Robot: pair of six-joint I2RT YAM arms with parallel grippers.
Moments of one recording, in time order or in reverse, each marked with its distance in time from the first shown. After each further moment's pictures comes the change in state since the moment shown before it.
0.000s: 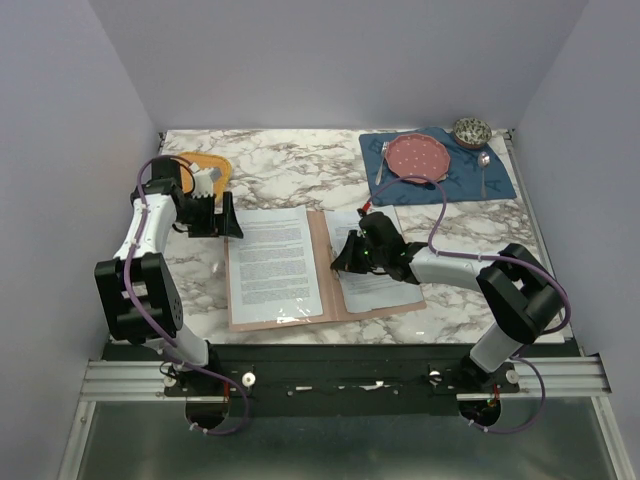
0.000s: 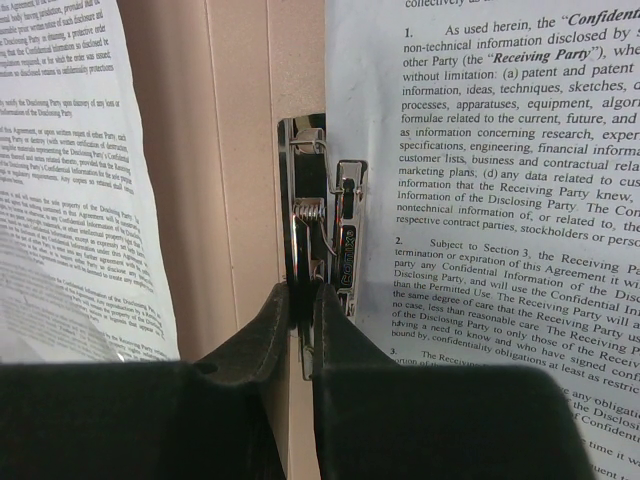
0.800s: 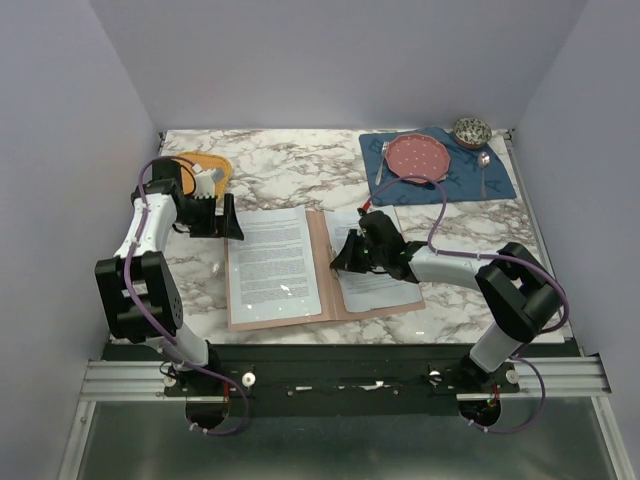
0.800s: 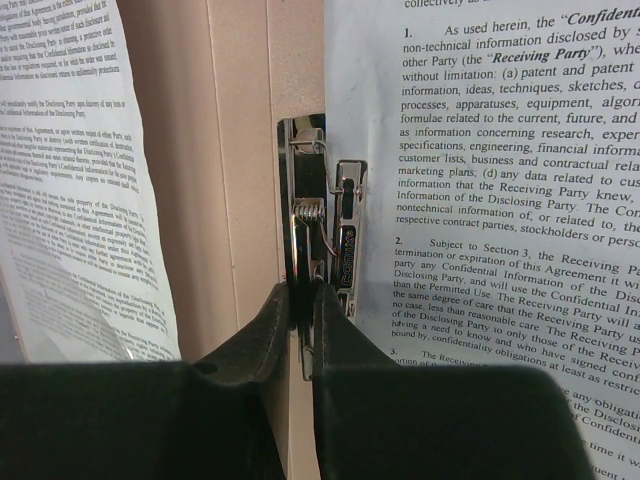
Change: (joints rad) left arm 0.001 0.028 0.005 -0.014 0.067 0.049; right arm -0.011 0.010 0.008 0.000 -0.013 0.014
